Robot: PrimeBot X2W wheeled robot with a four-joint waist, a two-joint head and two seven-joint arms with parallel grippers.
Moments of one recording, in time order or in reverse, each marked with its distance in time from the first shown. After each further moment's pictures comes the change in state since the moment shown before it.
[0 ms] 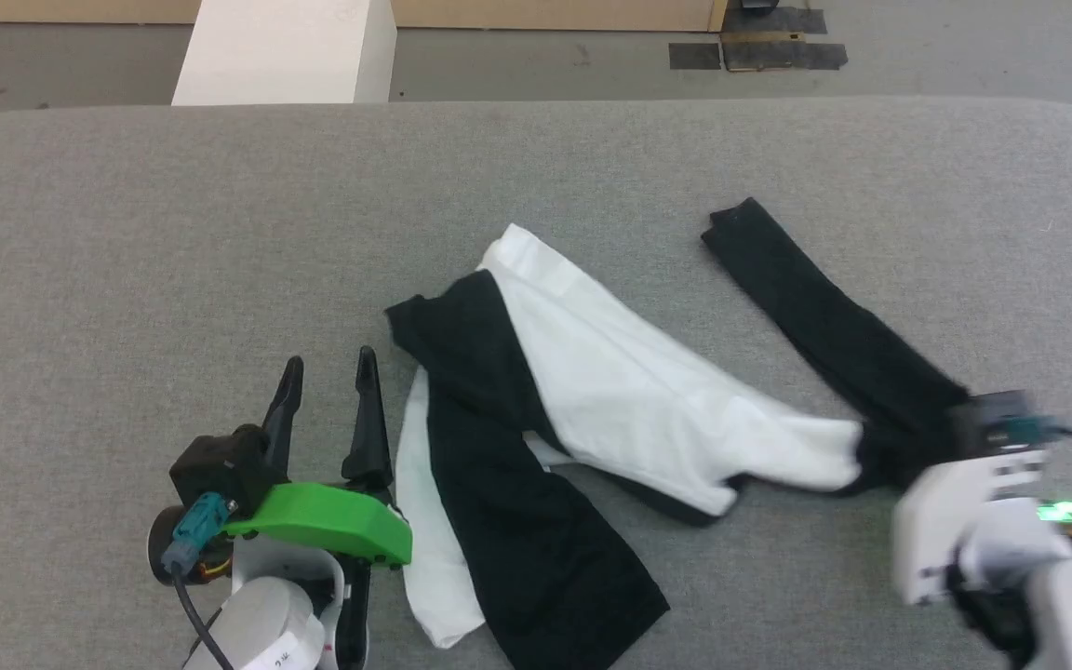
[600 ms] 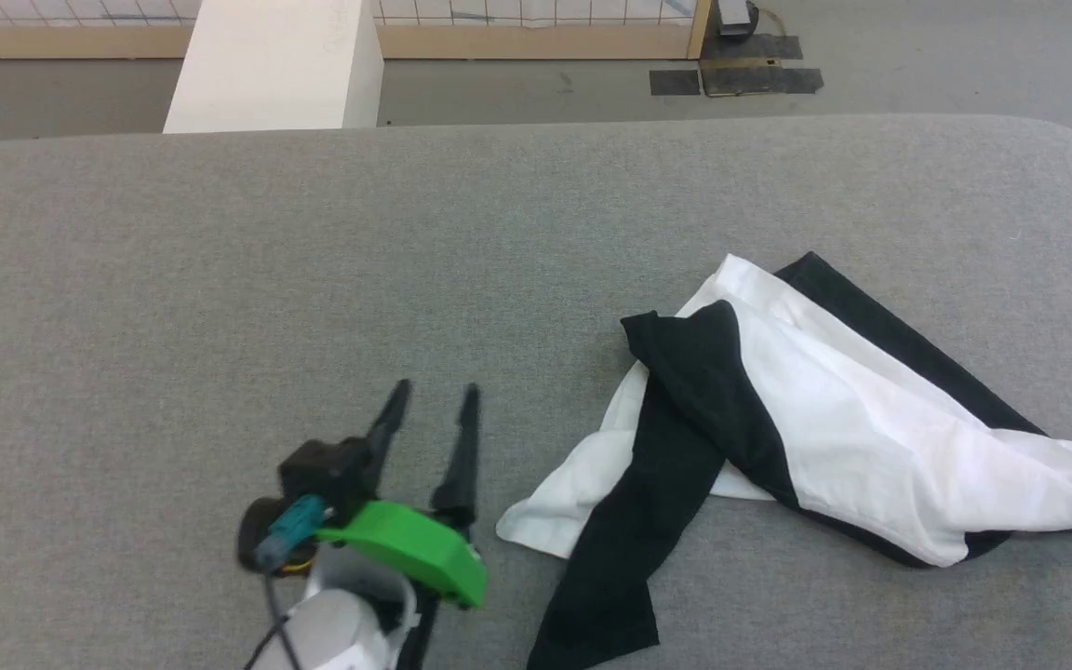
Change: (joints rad) left arm -0.012 -0.045 -0.094 0.061 0.053 -0.124 0.043; right arm 0.100 0.087 -0.465 -0.201 -0.045 -0.001 -0.214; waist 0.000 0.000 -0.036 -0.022
